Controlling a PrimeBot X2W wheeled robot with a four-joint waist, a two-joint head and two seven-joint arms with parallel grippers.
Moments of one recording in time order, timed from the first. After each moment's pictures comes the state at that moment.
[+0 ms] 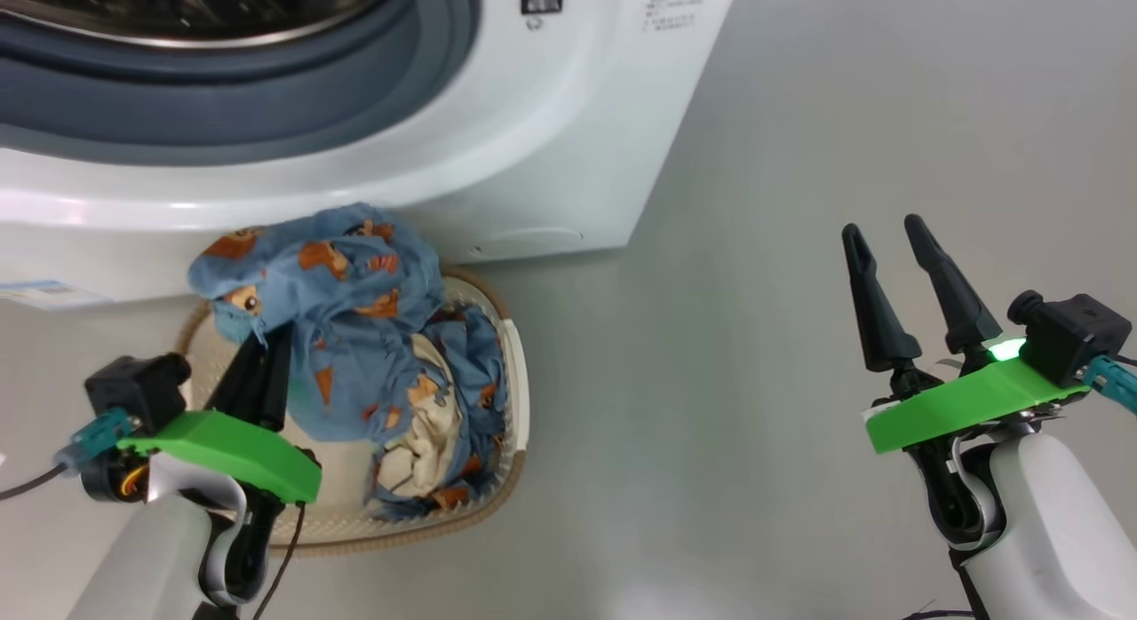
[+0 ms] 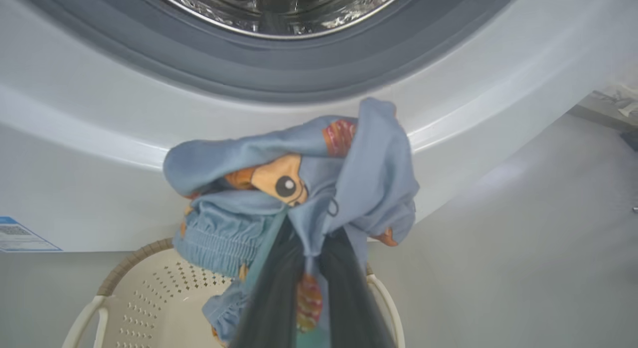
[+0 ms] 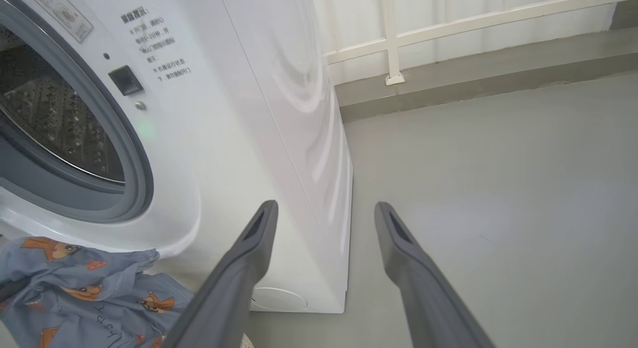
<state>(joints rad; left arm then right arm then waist) -0.46 0.26 -0.36 0.48 -0.67 -0.13 -0.25 -0.39 -0.19 0.17 0.30 0.50 0.13 -0.26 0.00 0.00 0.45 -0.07</state>
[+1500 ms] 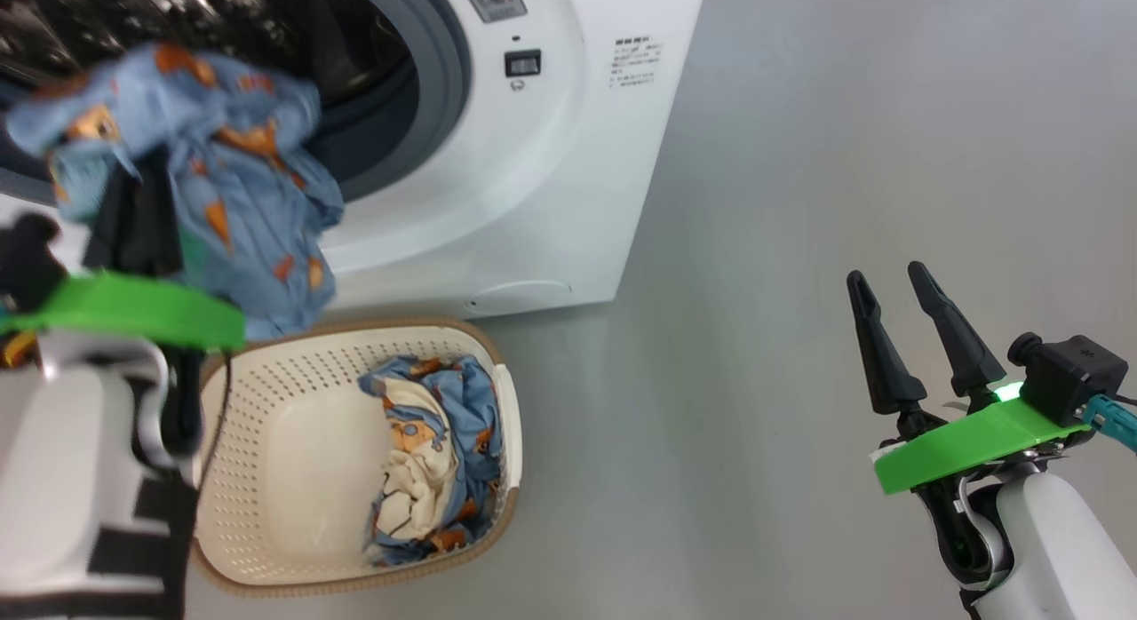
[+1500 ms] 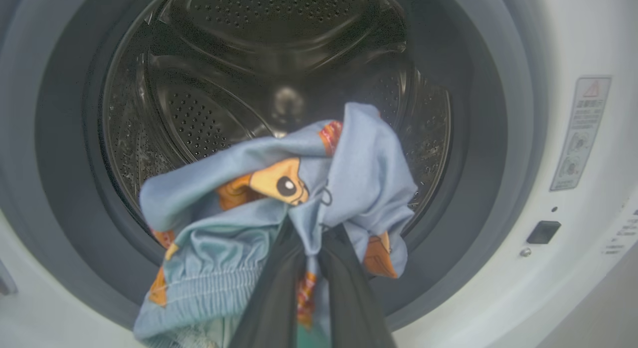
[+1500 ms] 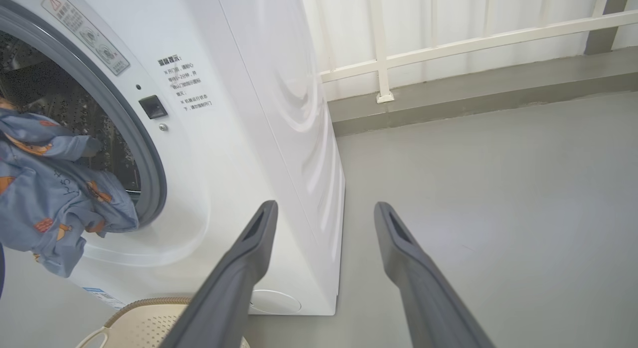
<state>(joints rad) -0.61 0.18 -0.08 0.39 -0.42 -0.10 -0.26 -0.32 -0.21 0.17 0.30 0.50 0.13 -0.26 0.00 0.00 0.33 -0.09</state>
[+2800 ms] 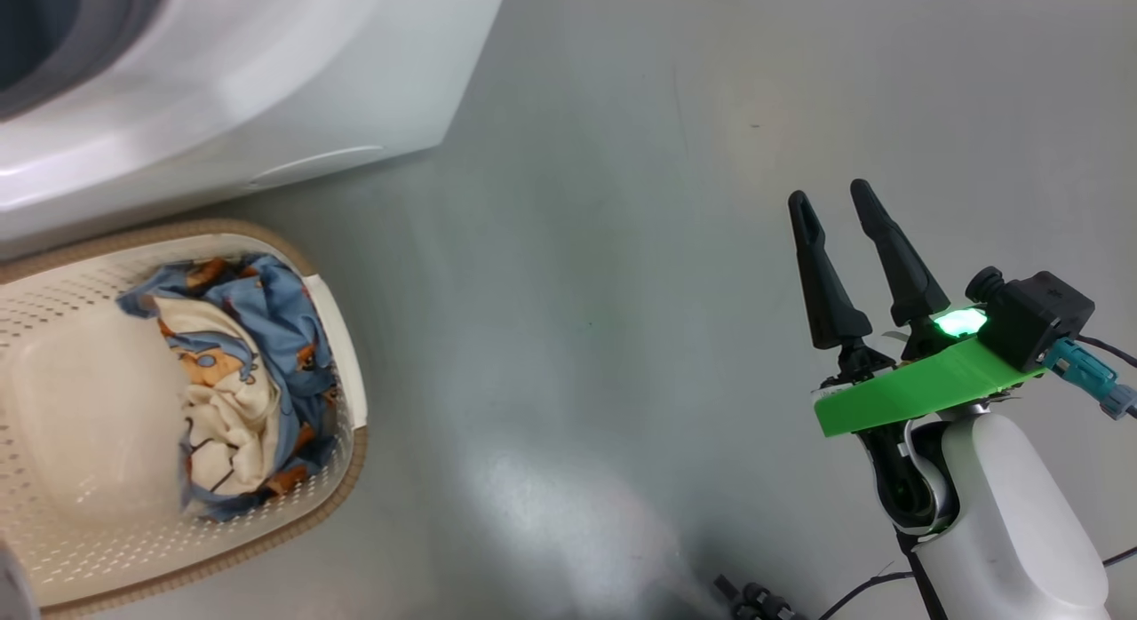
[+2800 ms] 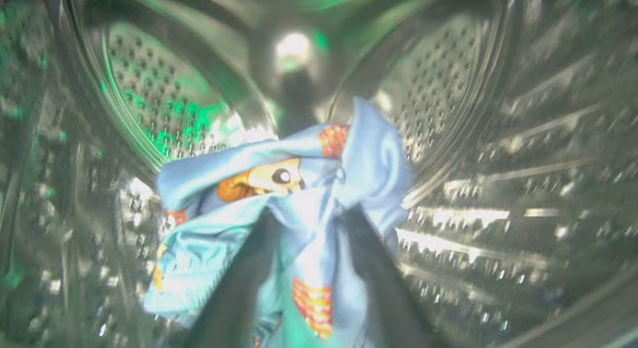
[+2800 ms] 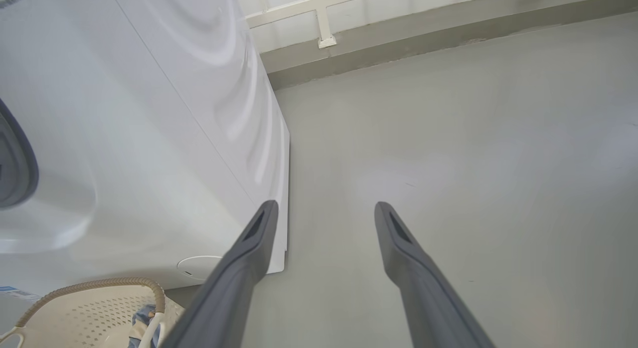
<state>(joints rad) -1.17 0.29 0.14 0.67 -0.24 -0.13 -0.26 -0.43 -0.11 0.21 0.25 0.50 0.13 -0.26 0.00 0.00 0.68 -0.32</state>
